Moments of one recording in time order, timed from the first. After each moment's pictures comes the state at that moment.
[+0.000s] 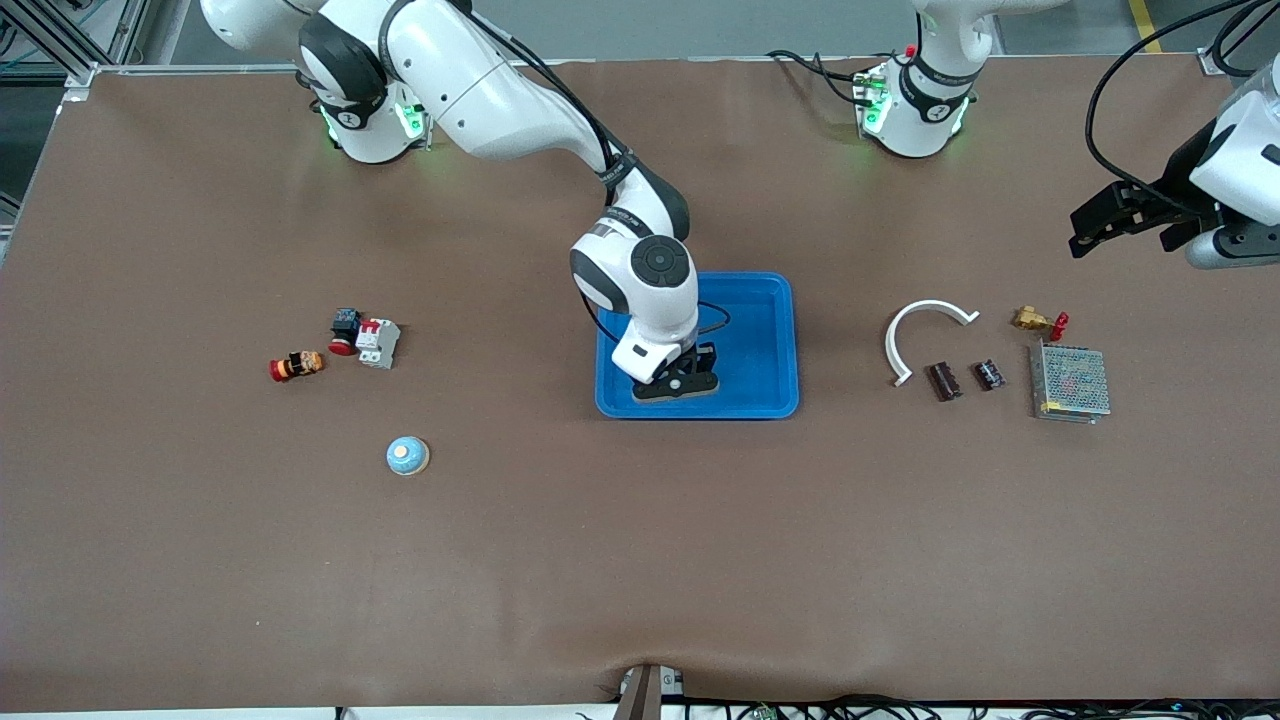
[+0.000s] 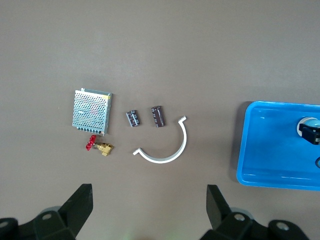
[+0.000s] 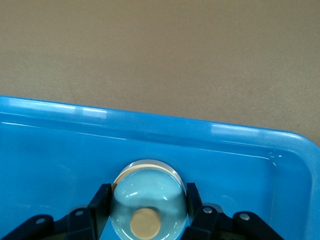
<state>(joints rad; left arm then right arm) 0.05 -0.06 -0.13 -1.63 0.01 1.56 -0.13 0.82 0.94 0.01 -1.25 -0.06 2.32 0.75</state>
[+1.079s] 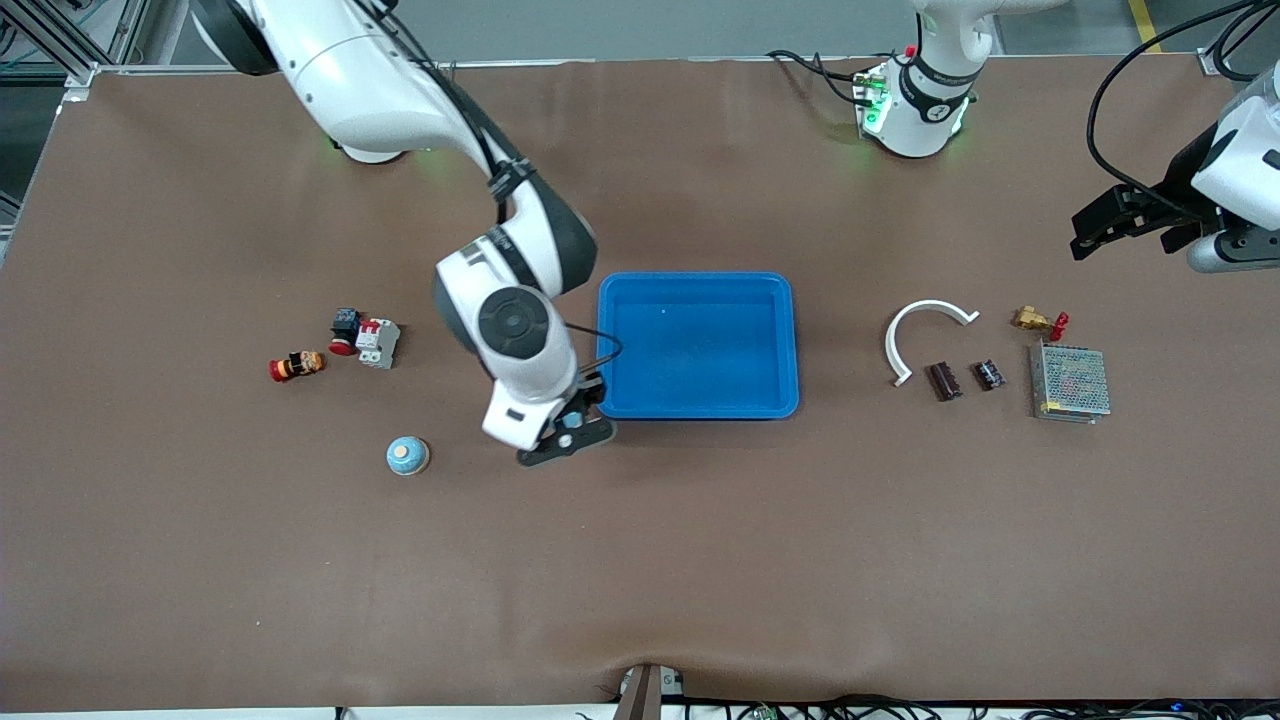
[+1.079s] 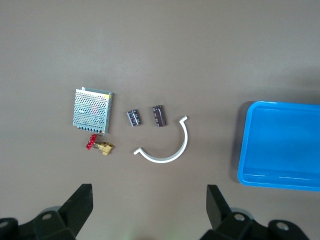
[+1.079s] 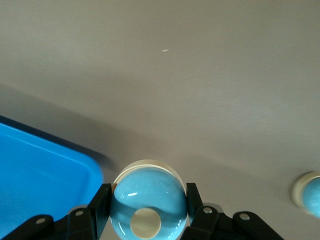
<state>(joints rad) 0.05 -0.06 -0.13 -1.63 0.01 1.56 -0.13 0.52 0.74 0.02 -1.27 -0.02 2.00 0.15</state>
